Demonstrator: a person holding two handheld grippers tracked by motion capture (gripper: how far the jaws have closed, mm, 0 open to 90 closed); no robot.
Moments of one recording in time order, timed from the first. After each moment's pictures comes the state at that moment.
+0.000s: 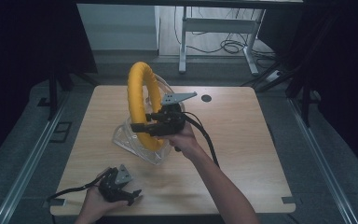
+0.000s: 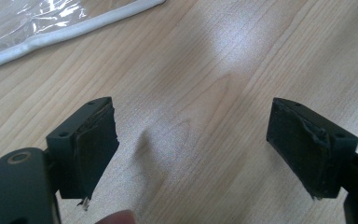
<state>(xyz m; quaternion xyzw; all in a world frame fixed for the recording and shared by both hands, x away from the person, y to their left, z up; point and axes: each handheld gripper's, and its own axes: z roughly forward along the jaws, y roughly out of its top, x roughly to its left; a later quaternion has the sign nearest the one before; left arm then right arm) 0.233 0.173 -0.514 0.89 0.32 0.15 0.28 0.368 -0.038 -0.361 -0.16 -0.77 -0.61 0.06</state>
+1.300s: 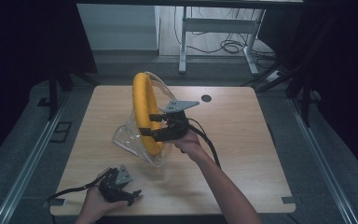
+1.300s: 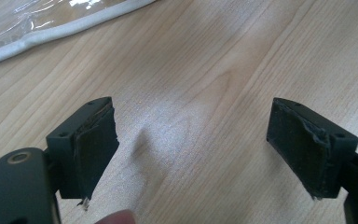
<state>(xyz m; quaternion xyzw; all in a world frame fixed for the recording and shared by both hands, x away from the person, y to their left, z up) 0.233 0.173 -0.515 0.90 0.32 0.15 0.27 0.372 -0.050 -0.390 -0.19 -0.79 -0.58 -0.03</state>
